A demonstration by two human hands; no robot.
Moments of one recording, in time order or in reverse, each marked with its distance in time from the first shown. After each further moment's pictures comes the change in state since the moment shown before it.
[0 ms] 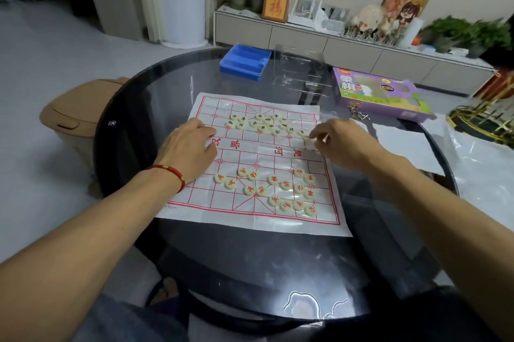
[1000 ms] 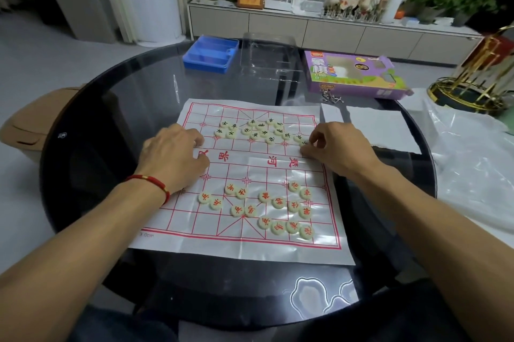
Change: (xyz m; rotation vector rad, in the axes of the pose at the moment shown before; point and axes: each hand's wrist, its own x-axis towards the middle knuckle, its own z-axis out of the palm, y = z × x) left_hand -0.003 0.062 0.004 0.205 -0.071 -0.032; right_hand -0.037 0.041 0.014 0.093 0.070 0.254
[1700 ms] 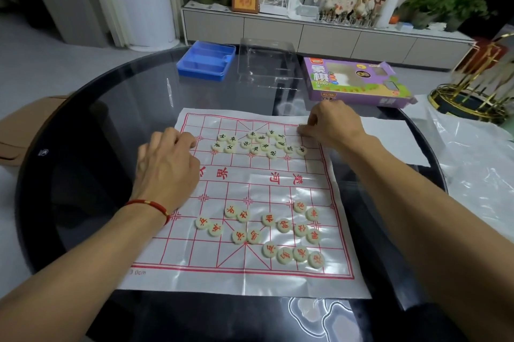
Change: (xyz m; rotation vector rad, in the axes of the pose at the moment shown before) left_hand 0.026 -0.020 0.040 -0.063 0.277 0.074; right_hand 0.083 -0.002 -0.002 -0.146 0.071 0.042
